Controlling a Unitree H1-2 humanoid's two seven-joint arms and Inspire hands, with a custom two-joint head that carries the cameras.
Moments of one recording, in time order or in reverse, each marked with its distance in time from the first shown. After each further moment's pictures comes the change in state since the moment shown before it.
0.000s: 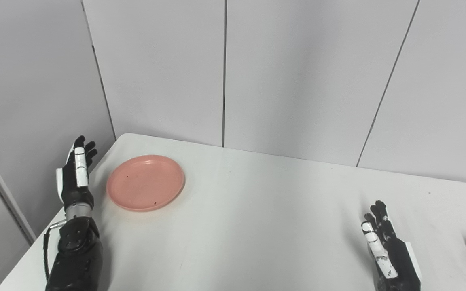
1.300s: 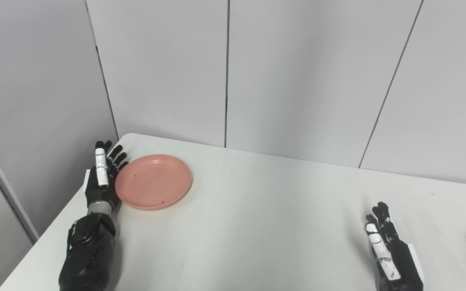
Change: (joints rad) left arm -0.061 -0.021 -0.005 0.092 -0.222 0.141 -0.195; right arm 0.003 -0.002 -0.003 -0.003 0.021 0.002 0.006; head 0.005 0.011
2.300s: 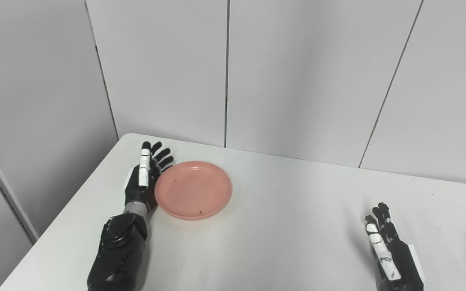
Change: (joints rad) left arm 0.024 -0.111 -0.144 -0.146 0.092 0.099 -0.007; right arm -0.001 -0.001 -0.002 -0.002 -0.006 0.012 -0.004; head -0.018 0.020
